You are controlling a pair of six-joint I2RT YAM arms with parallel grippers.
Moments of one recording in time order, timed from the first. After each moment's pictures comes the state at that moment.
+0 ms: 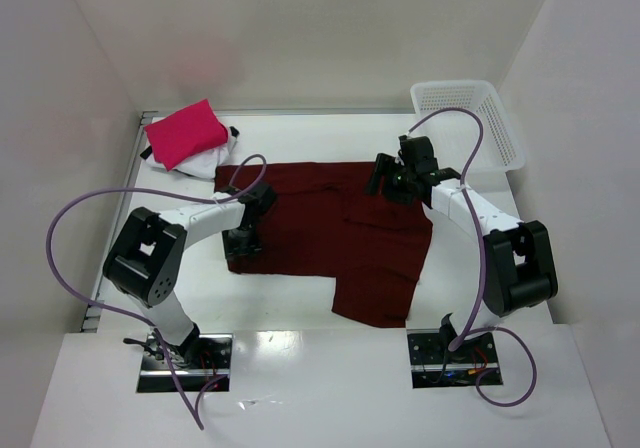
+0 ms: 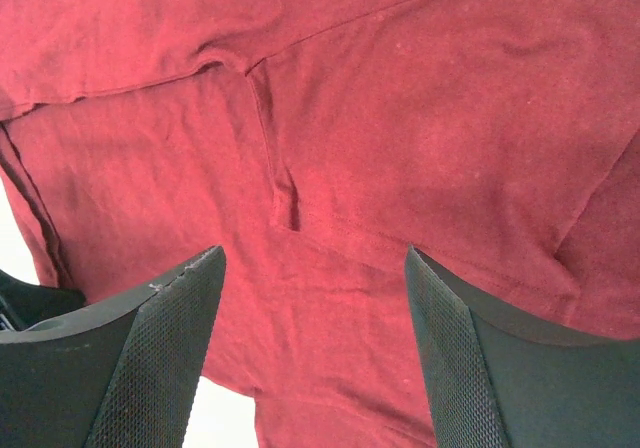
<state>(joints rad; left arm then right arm) -0.47 1.69 1.01 -0.86 -0.31 -0.77 0.27 1.55 1.05 -0.32 -0.16 0.52</state>
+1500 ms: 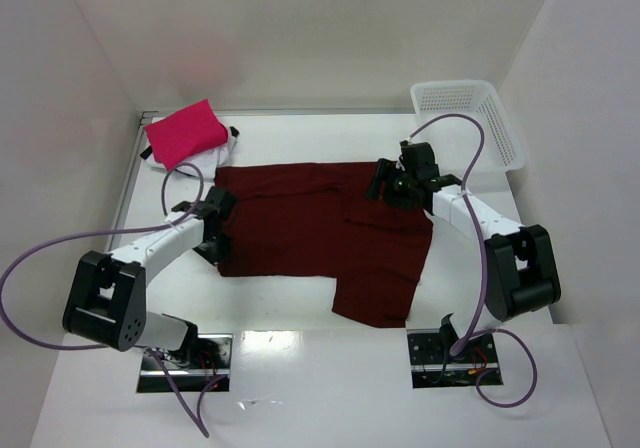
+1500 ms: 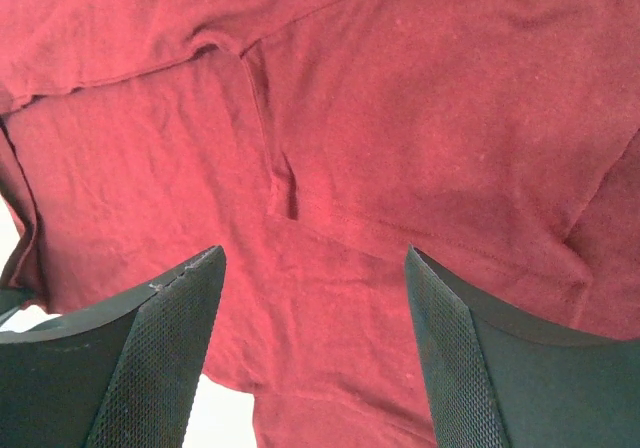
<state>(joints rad) -0.28 1.39 0.79 -0.81 -0.32 -1.28 0.27 1.52 0.99 -0.29 -0.17 0.53</state>
